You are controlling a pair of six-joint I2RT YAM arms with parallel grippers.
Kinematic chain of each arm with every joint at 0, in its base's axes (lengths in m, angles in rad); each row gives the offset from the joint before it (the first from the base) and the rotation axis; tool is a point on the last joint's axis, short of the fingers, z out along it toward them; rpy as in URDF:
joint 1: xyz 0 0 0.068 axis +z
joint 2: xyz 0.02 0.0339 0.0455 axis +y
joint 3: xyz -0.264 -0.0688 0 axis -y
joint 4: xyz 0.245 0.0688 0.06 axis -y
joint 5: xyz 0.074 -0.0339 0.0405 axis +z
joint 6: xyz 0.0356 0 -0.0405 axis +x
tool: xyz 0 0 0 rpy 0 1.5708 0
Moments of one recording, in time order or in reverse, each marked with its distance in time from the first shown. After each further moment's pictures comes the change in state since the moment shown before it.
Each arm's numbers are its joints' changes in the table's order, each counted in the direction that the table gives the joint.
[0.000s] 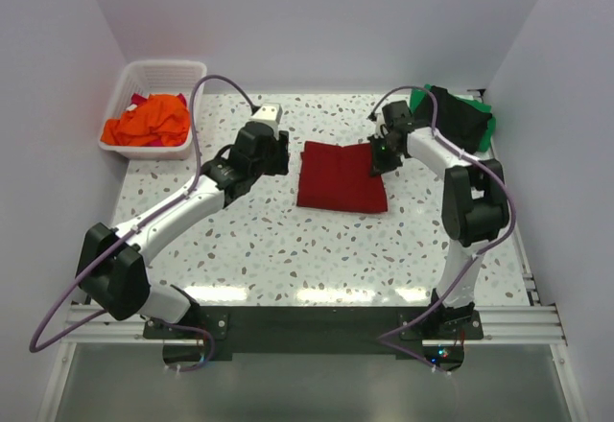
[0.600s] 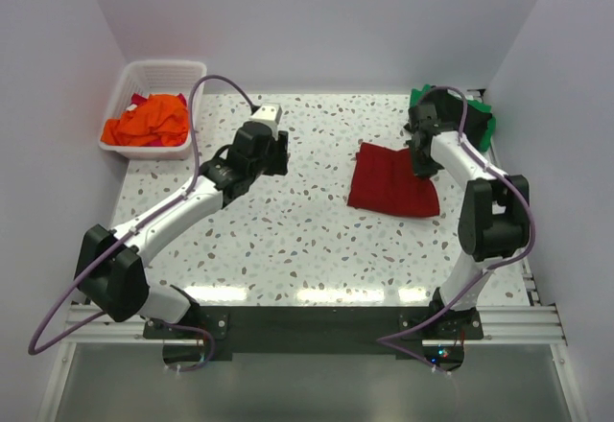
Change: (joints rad) left arm 0.006 -0.010 -0.008 0.003 -0.018 0.022; right arm -0.102 -0.166 -0.089 -0.126 -0.488 -0.058
